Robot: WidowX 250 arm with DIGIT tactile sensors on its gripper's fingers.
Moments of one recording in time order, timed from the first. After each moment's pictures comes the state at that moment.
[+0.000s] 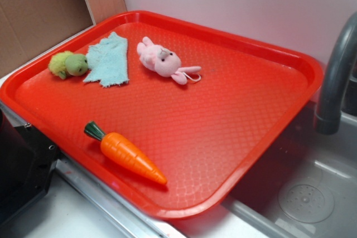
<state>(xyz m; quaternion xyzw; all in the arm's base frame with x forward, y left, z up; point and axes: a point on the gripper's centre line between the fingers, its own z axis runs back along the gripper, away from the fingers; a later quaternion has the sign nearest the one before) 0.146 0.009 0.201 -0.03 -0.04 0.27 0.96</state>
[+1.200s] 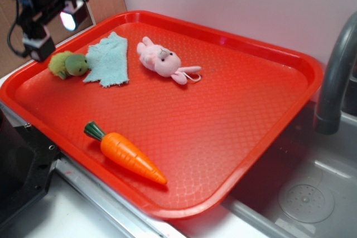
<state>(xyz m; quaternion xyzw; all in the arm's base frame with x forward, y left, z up) 0.179 0.115 0.064 0.04 -0.13 0.84 0.52</state>
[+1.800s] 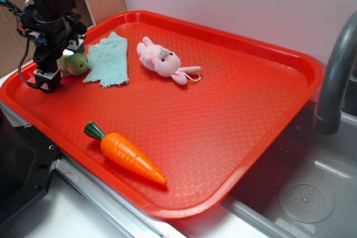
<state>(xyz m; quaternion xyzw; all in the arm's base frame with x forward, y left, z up) 0.179 0.132 0.015 0.09 -0.13 0.84 0.52</state>
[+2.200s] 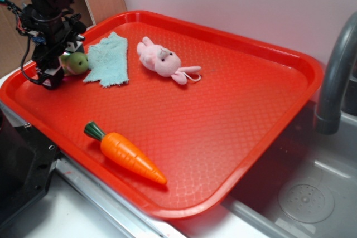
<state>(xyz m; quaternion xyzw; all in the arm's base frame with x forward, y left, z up) 0.180 0.126 0.022 0.06 -0.10 0.83 0.54</state>
